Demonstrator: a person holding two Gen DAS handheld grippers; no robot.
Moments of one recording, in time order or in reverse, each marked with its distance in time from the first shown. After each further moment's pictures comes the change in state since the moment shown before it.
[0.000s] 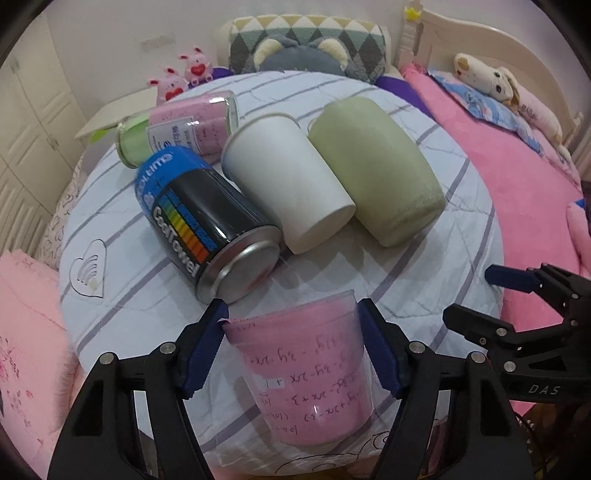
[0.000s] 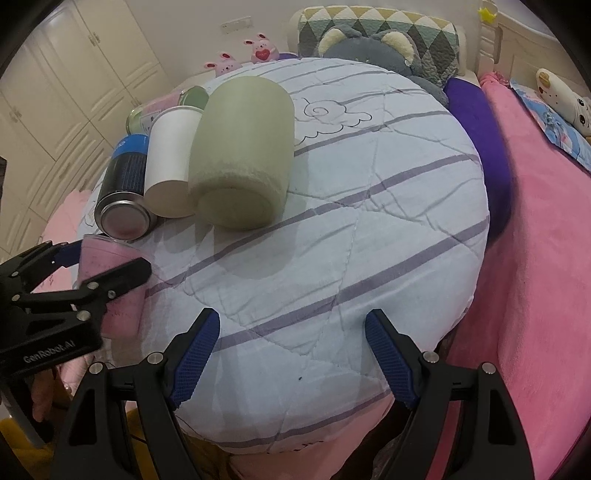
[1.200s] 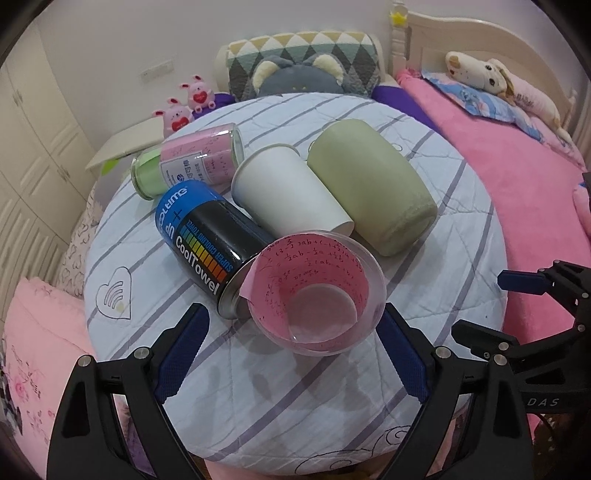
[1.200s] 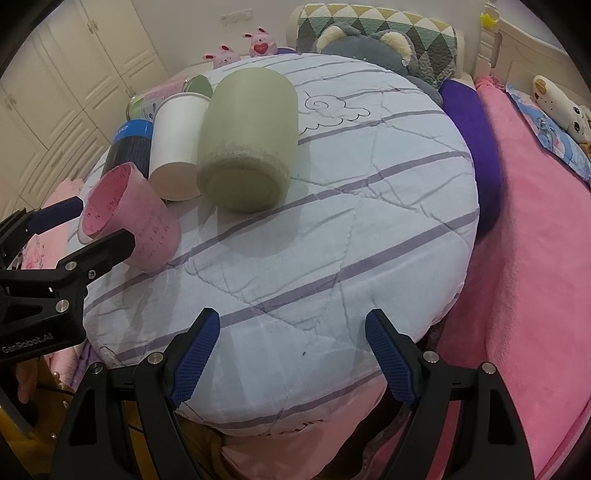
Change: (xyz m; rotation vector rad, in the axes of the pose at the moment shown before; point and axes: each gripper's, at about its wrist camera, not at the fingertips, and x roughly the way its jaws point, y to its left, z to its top) left arm -0.016 -0.010 0.002 0.081 -0.068 0.070; right arm -0.008 0.015 -0.006 -0.023 0.019 -0.058
